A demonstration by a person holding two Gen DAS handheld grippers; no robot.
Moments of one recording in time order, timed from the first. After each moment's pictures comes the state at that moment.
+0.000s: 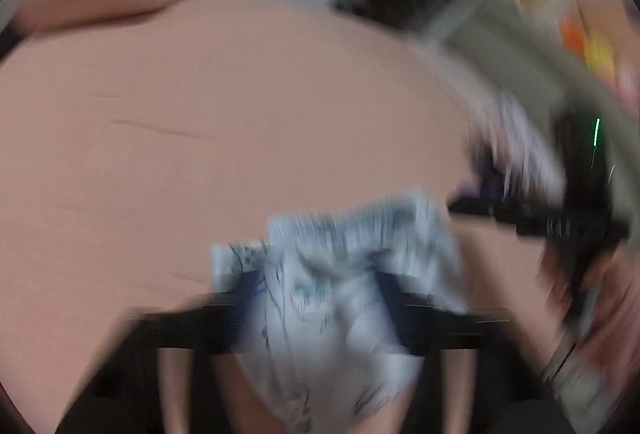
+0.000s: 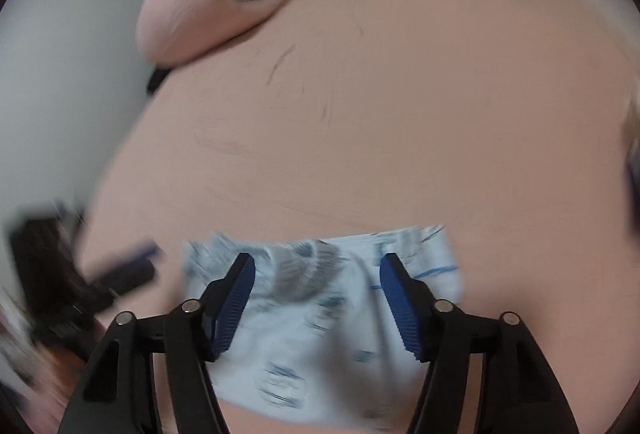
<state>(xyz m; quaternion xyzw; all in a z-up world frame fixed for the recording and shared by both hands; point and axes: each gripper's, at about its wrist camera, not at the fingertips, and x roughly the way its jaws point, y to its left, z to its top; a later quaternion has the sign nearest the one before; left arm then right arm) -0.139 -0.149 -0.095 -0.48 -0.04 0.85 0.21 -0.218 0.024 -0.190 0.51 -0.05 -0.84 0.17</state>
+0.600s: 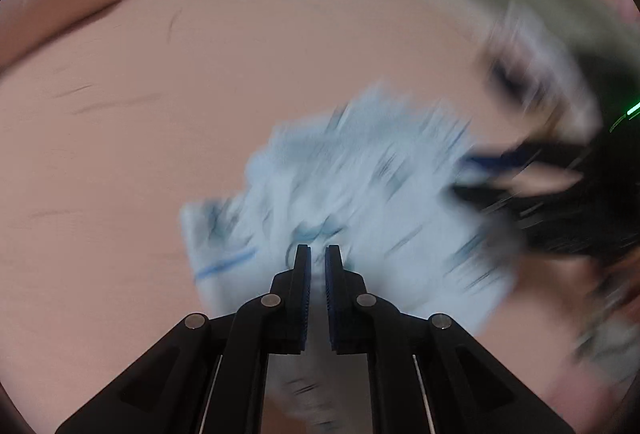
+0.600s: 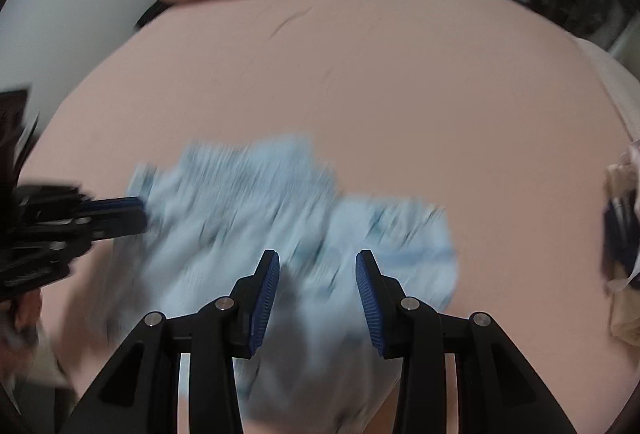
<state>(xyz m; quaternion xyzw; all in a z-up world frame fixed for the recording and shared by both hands) -0.145 -0.143 -0.143 -0.53 0.08 0.82 0.19 -0.207 -0.016 -0.237 0.52 0.06 -0.83 0.16</state>
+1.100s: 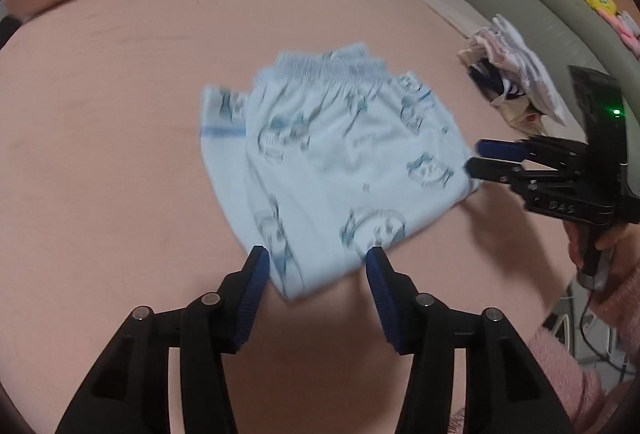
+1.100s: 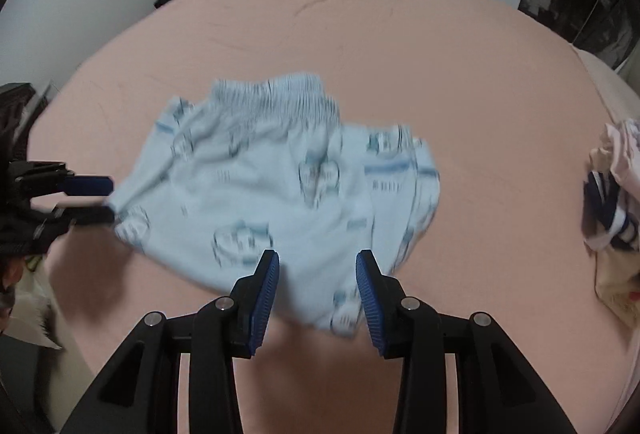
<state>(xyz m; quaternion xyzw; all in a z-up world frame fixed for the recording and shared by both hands) -0.054 -0.175 -0.127 -0.52 -0.04 0.83 0.19 -0.140 0.010 -0.220 0.51 0.07 -0.84 0.15</state>
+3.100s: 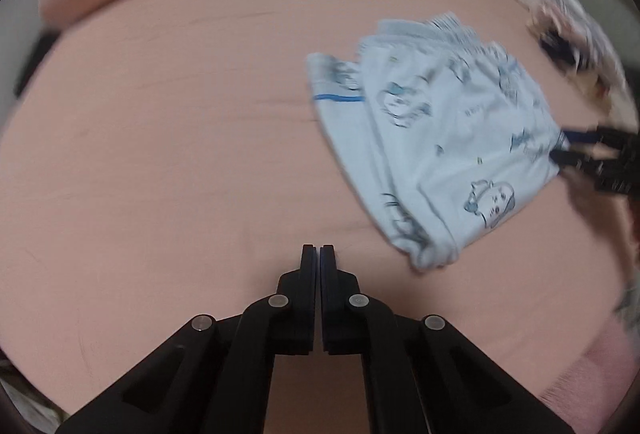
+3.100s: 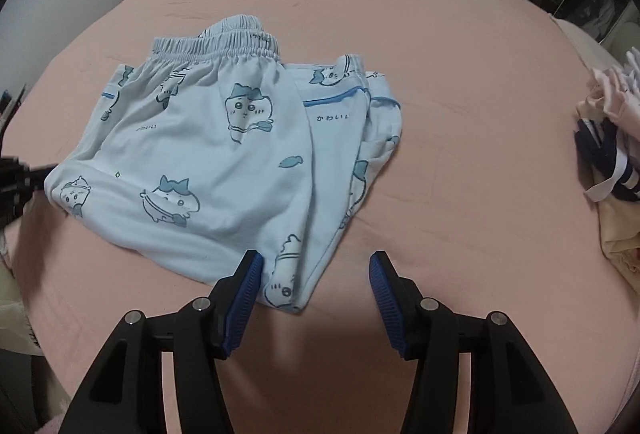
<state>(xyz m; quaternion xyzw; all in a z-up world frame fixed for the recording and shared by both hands) -0.082 -0.191 -0.145 -0.55 0.04 0.83 0.10 -0.107 0.088 -0.277 0.54 0.06 -0.83 0.13</state>
